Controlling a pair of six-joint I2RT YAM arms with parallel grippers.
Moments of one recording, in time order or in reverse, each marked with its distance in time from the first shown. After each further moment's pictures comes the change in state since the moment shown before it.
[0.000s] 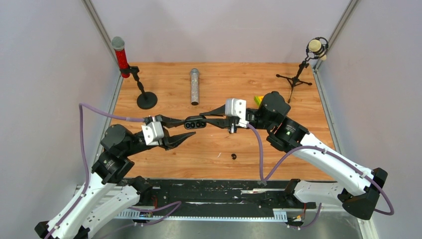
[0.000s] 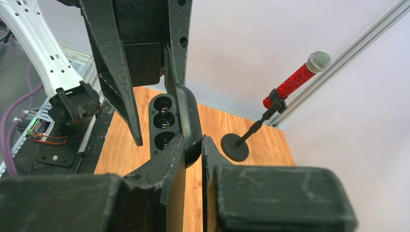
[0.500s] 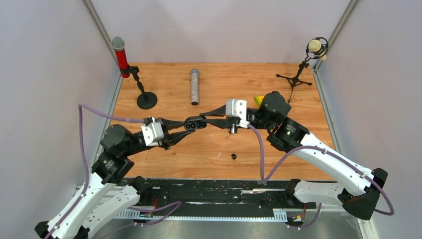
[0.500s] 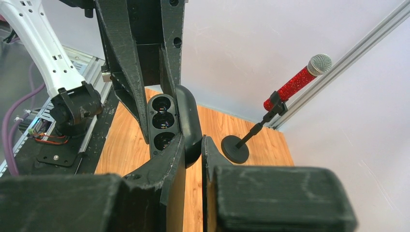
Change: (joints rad) left arm 0.000 0.000 0.000 0.004 0.006 0.014; right arm 0.000 -0.001 0.000 0.003 -0.014 -0.003
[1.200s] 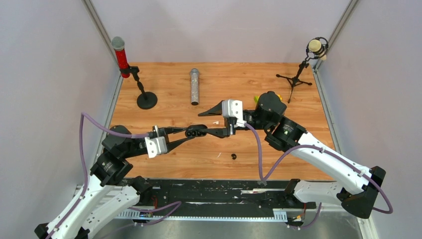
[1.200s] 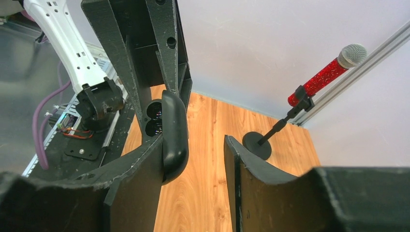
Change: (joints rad) left arm 0.000 -0.024 -0.005 -0.105 0.089 0.248; right arm 0.000 0.017 0.000 -0.031 -0.043 0.036
